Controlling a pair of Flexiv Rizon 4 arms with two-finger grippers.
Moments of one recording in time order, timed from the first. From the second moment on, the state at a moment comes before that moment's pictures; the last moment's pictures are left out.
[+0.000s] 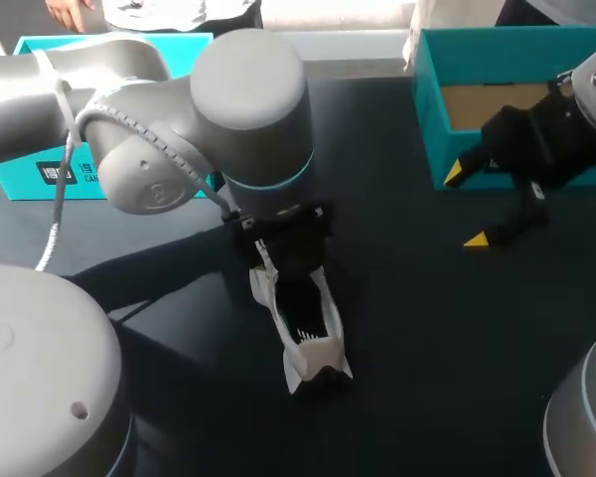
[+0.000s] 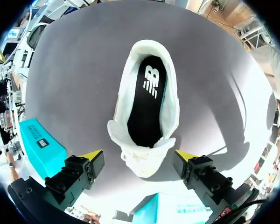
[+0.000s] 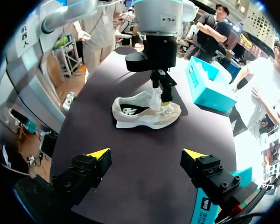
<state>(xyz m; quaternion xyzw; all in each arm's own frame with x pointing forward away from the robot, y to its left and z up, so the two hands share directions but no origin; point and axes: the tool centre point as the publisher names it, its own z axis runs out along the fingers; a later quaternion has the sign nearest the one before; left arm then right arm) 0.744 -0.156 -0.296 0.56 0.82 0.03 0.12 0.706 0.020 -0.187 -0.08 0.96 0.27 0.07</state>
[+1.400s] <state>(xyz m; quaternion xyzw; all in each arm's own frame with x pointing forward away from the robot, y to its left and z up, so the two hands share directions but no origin) 0.702 -0.172 -0.319 0.63 0.77 0.00 0.06 0.706 0.020 -0.187 -0.08 0.96 0.27 0.07</state>
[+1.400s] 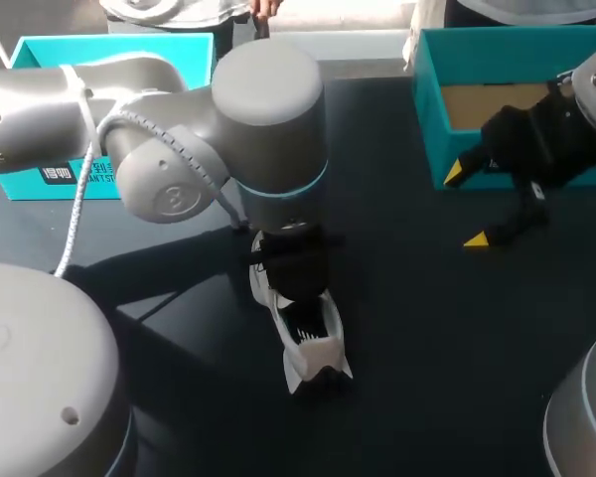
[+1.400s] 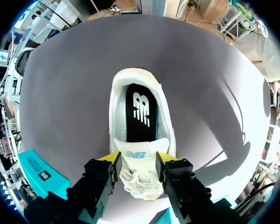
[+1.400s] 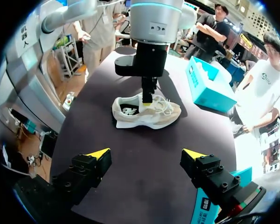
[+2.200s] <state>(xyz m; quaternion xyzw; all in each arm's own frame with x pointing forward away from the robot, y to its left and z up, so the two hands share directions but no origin) 0.693 -0.169 -0.320 0.56 0.82 -0.01 0.08 0.706 0.020 -0.187 -0.08 0.96 0.27 0.07</state>
